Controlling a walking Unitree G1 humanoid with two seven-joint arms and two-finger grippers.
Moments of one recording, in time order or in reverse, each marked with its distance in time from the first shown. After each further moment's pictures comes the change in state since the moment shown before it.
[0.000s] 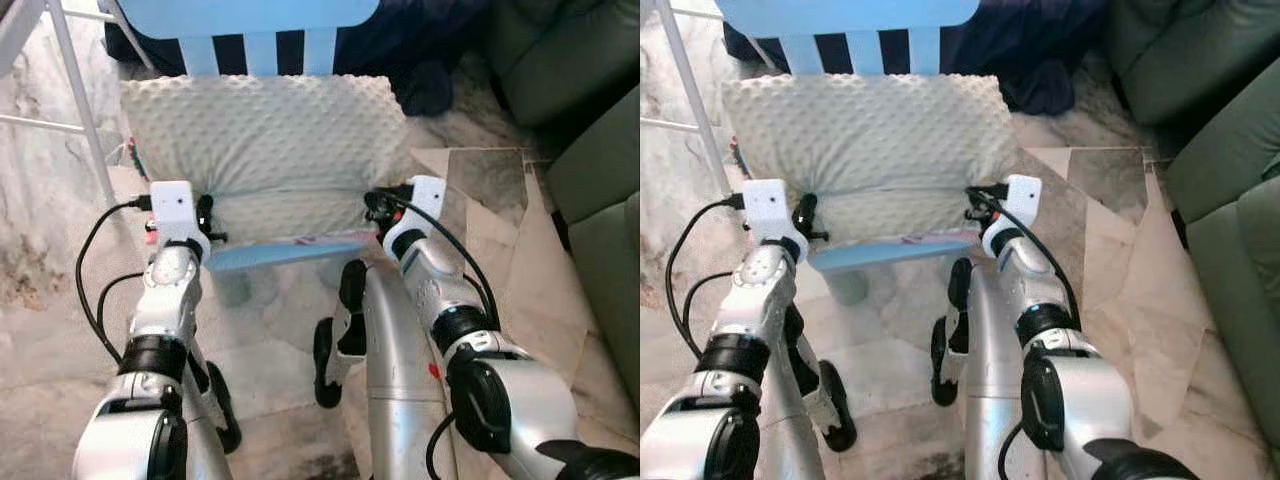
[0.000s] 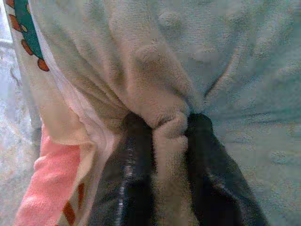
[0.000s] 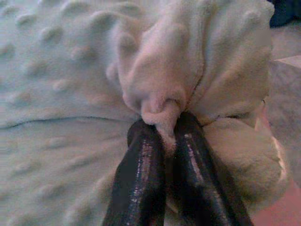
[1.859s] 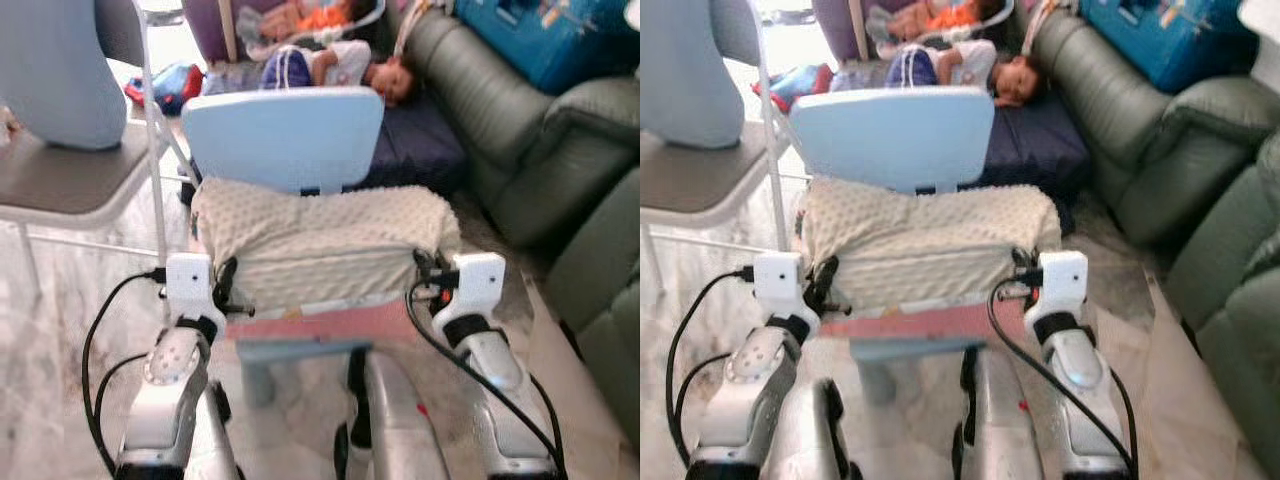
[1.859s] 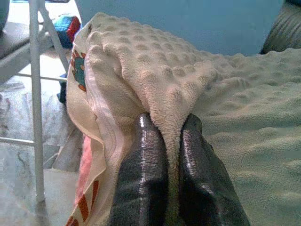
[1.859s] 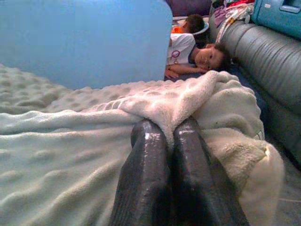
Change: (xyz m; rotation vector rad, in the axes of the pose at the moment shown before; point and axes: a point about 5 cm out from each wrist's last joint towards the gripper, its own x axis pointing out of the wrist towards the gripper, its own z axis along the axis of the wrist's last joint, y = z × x) left arm -0.087 -0.018 -0.028 -0.060 0.043 -0.179; right arm -0.121 -0.011 -0.011 -0.294 -0.121 -0.080
